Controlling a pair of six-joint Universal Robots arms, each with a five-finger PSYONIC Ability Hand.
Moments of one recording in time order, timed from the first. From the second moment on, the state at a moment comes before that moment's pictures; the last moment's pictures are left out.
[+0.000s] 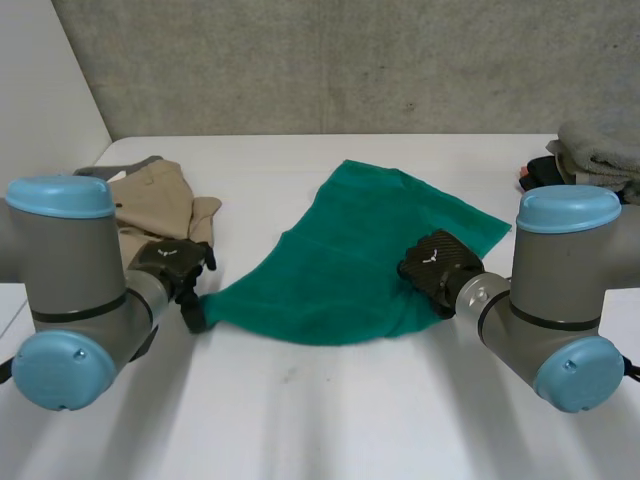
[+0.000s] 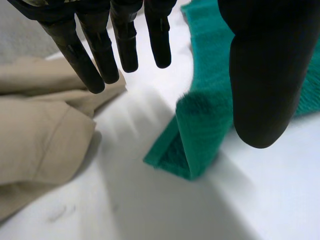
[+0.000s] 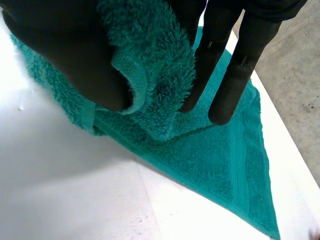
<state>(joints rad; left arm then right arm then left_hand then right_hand) 4.32 -2.04 -1.51 3.04 -1.66 3.30 2.03 -1.00 1.43 0.03 1.42 2.37 0.41 0.40 0.40 0.39 0.21 1.13 1.18 1.18 1.19 0.98</state>
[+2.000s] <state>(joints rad) 4.27 -2.02 -1.42 3.38 -1.46 3.65 1.81 -1.04 1.36 -0.02 1.35 2.60 1.16 1.20 1.19 1.20 0.98 1.14 1.18 1.19 1.20 0.98</state>
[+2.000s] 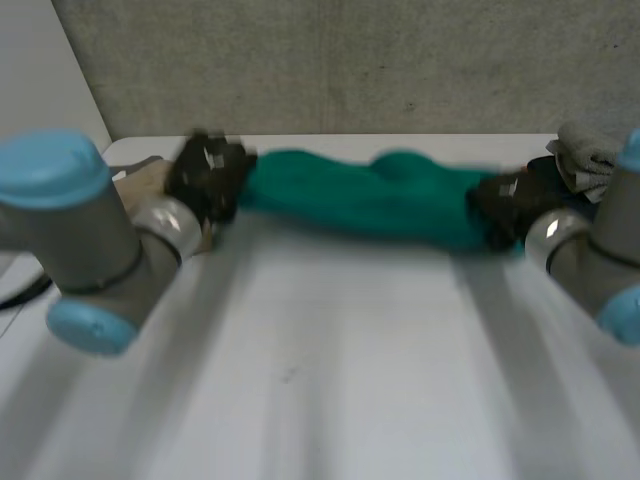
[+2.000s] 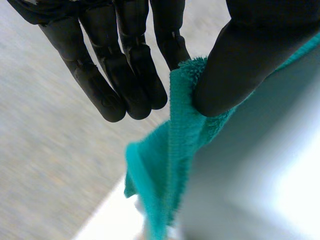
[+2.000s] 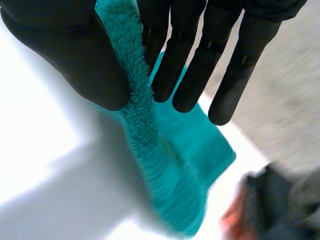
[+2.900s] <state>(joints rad) 4.38 -2.18 -1.38 3.01 -1.39 3.35 1.71 -0.68 0.91 0.34 1.14 2.00 0.33 0.33 0.32 0.33 0.16 0.51 0.51 0.51 0.51 0.34</state>
